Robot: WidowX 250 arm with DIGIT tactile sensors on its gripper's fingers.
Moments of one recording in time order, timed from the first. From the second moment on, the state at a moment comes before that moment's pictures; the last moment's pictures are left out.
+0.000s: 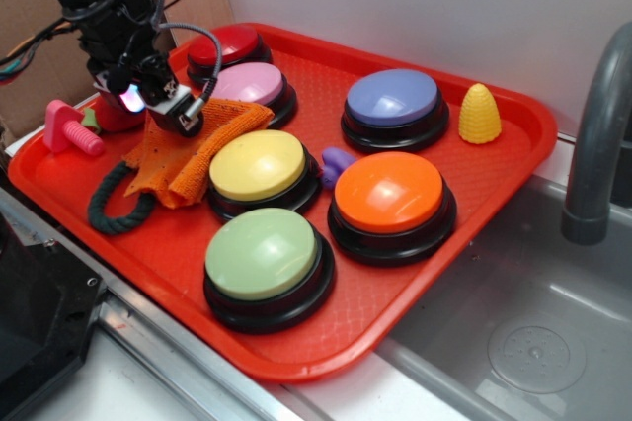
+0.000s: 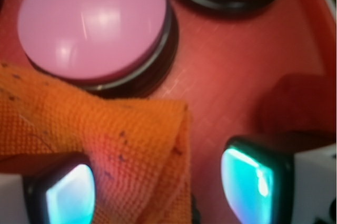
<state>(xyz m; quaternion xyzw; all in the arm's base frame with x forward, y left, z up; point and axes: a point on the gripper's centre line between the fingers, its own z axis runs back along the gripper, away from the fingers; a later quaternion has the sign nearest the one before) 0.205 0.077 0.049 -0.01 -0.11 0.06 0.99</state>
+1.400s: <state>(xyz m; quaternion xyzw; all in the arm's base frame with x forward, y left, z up) 0.201 0.076 0.039 -0.02 -0.05 0.09 0.99</state>
